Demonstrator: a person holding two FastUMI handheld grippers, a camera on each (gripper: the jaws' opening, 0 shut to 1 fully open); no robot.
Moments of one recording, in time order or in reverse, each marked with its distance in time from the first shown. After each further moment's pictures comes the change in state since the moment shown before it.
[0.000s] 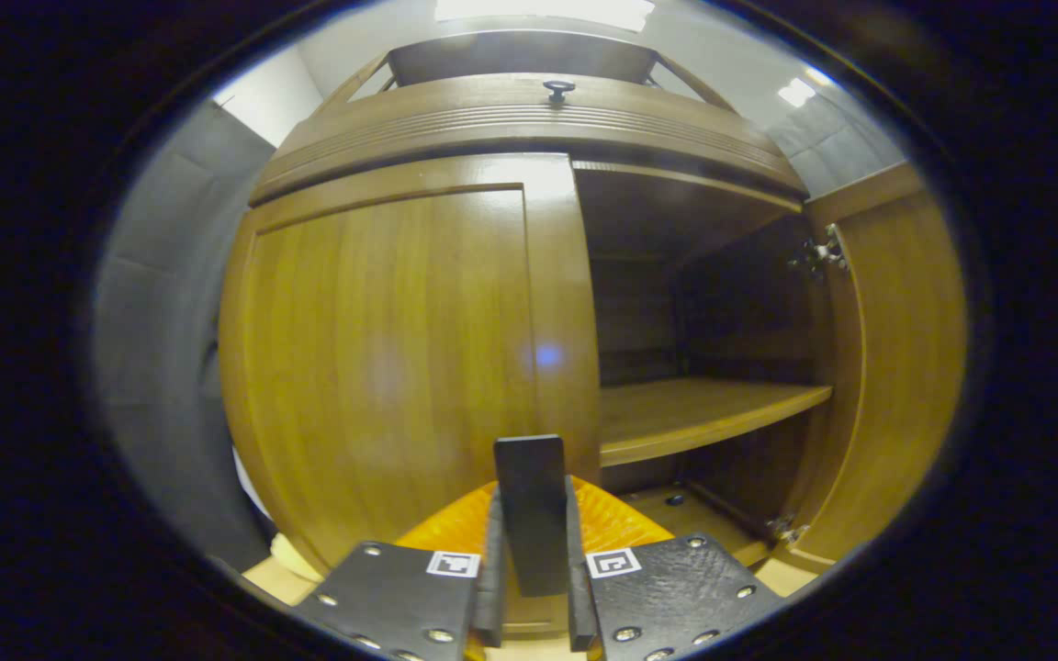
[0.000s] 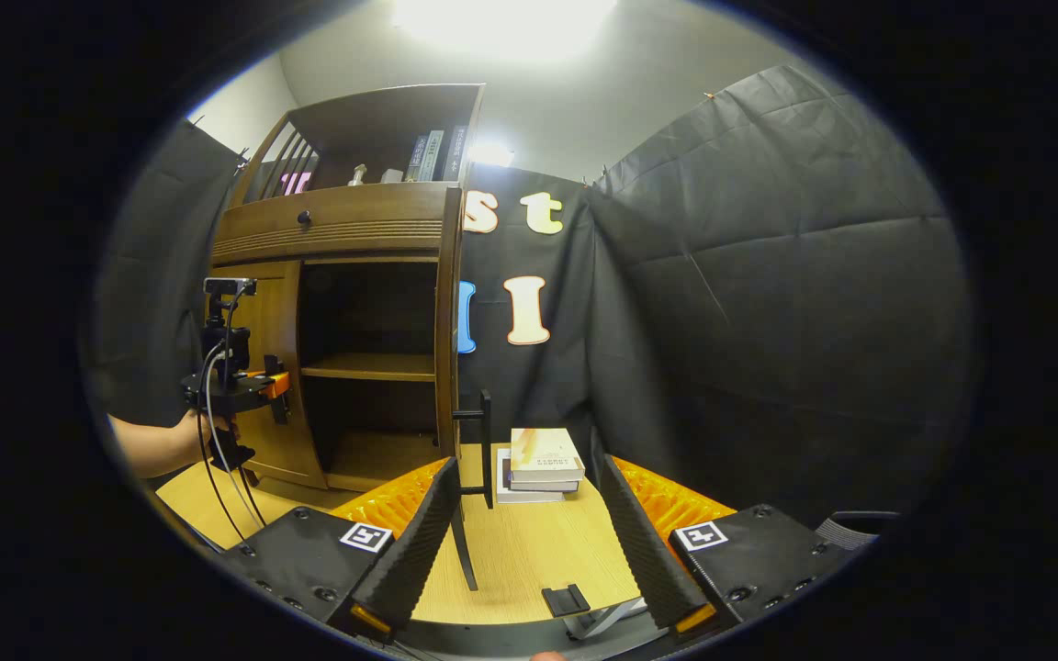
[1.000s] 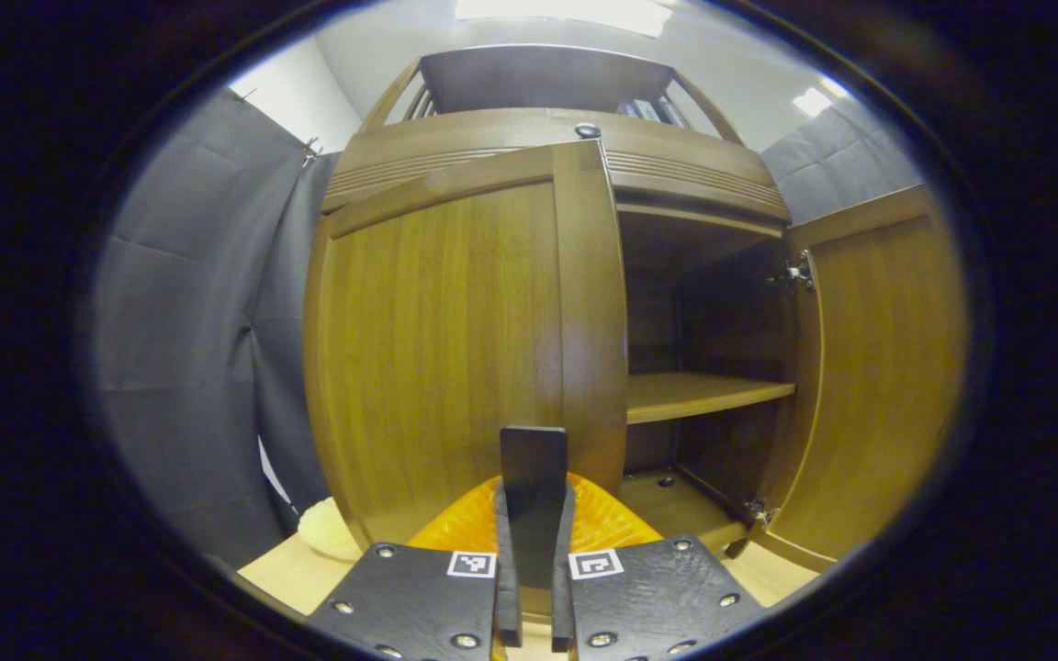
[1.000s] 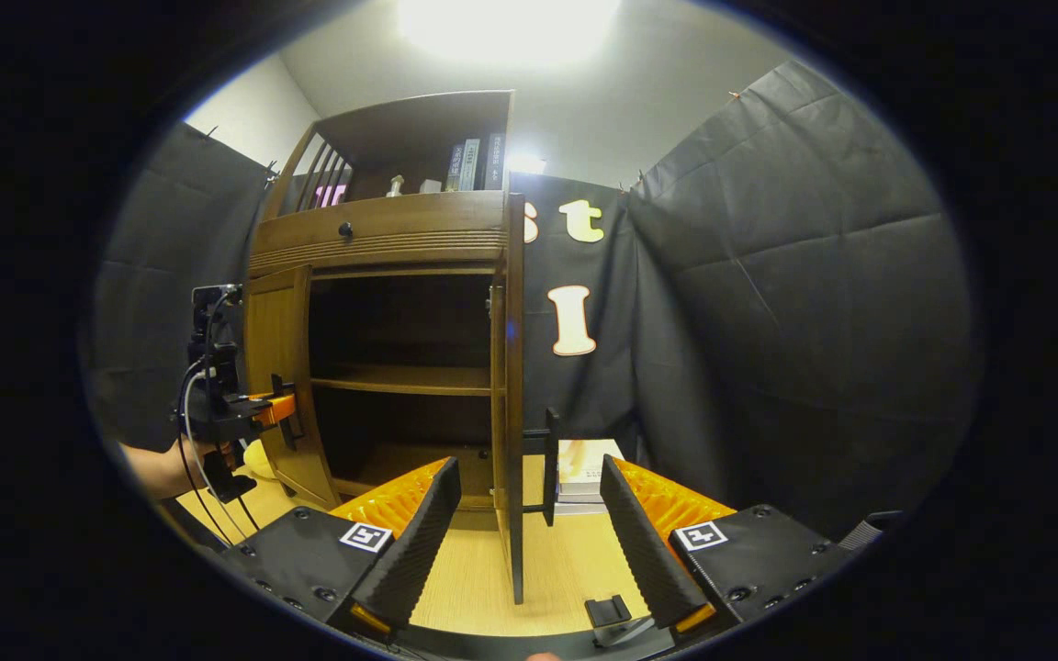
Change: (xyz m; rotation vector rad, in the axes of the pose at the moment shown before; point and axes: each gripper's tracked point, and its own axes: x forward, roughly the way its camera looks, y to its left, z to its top) left arm -0.109 0.027 -0.002 -0.033 0.021 0.025; right arm 0.010 0.048 0.010 0.019 -0.036 0.145
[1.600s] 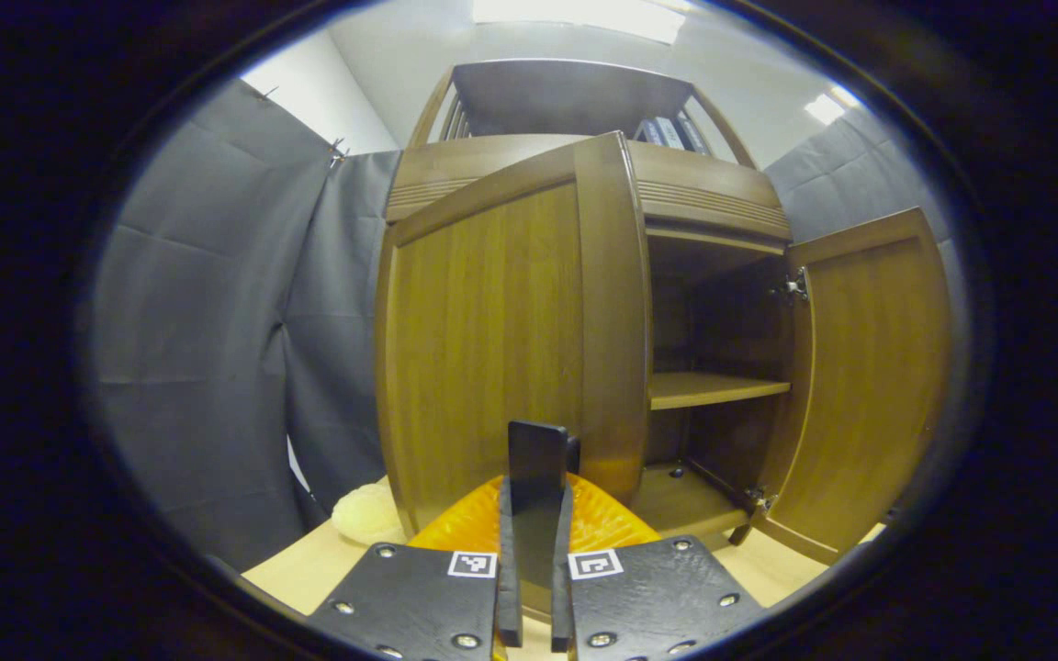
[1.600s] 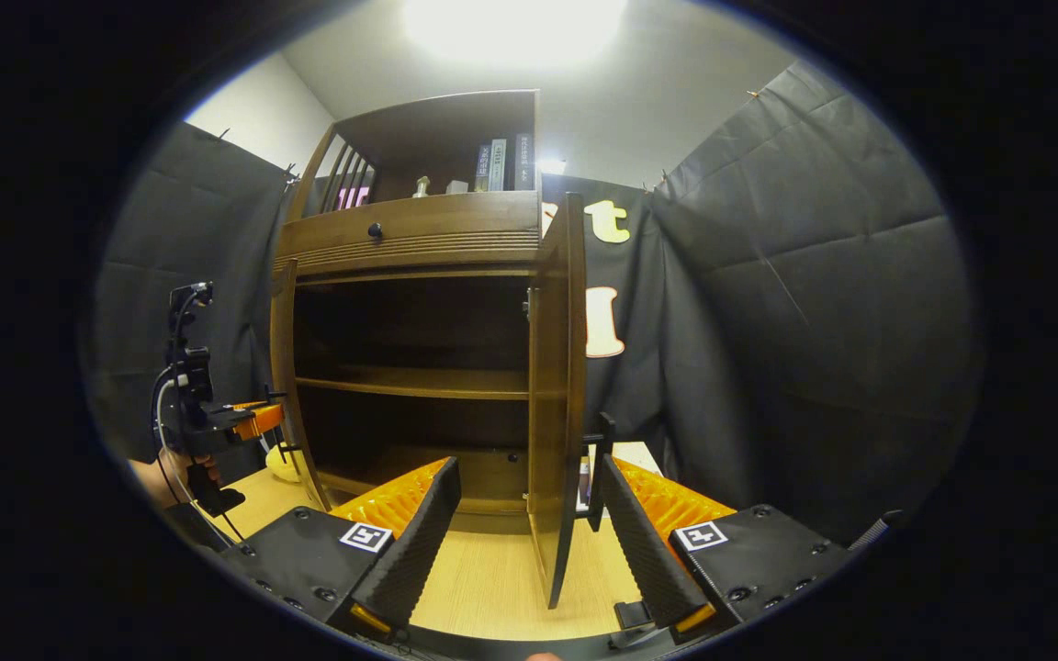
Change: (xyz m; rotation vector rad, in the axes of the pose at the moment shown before) left arm -0.068 0.039 0.001 -0.017 -0.004 0.056; right arm 0.008 0.039 0.002 -0.001 -0.004 0.071
